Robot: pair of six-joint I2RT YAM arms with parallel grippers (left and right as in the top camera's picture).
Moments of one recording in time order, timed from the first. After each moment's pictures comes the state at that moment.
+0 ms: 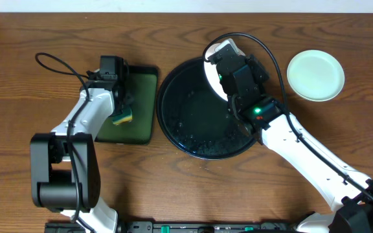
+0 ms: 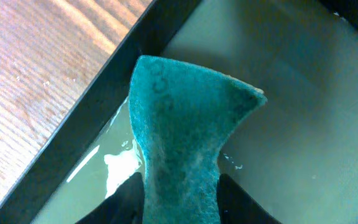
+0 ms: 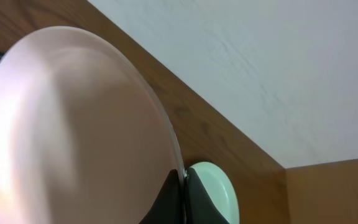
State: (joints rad) left arm -0.03 1.79 1.13 -0.56 -0.21 -0.58; right arm 0.60 1.57 1.18 -0.20 0.70 -0.42
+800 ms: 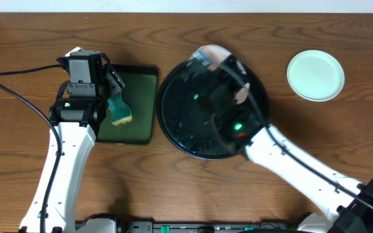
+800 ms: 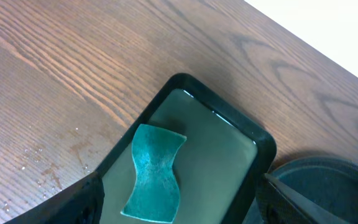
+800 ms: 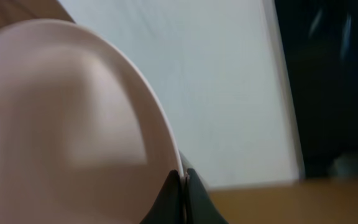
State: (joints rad) left arm -0.03 1.35 1.13 -0.60 -0.21 -0.56; right arm 0.74 1.57 1.18 -0.09 0.96 -0.69
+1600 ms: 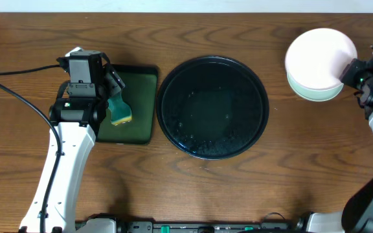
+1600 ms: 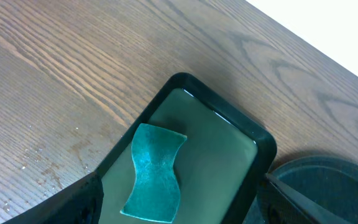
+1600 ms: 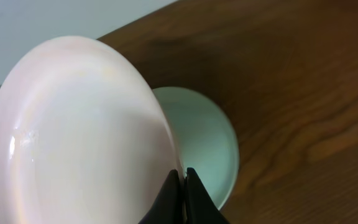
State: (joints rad) left arm -0.03 1.35 1.13 -0.60 -0.21 -0.56; right arm -0.38 1.63 1.18 -0.27 -0.13 0.18
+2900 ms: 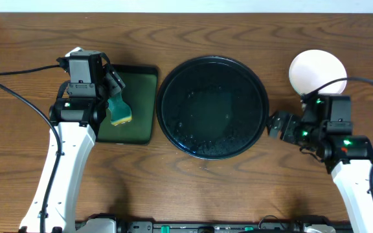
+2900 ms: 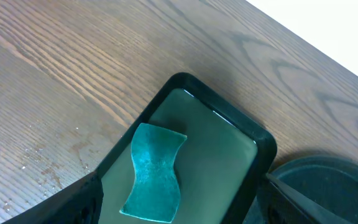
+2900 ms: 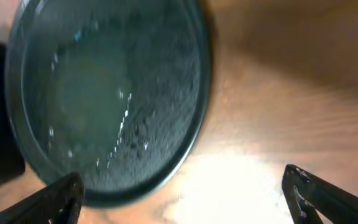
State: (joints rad) left arm -0.03 1.35 1.13 -0.60 -0.21 -0.56; right arm 0.02 1.13 0.83 -0.75 -0.28 0.37
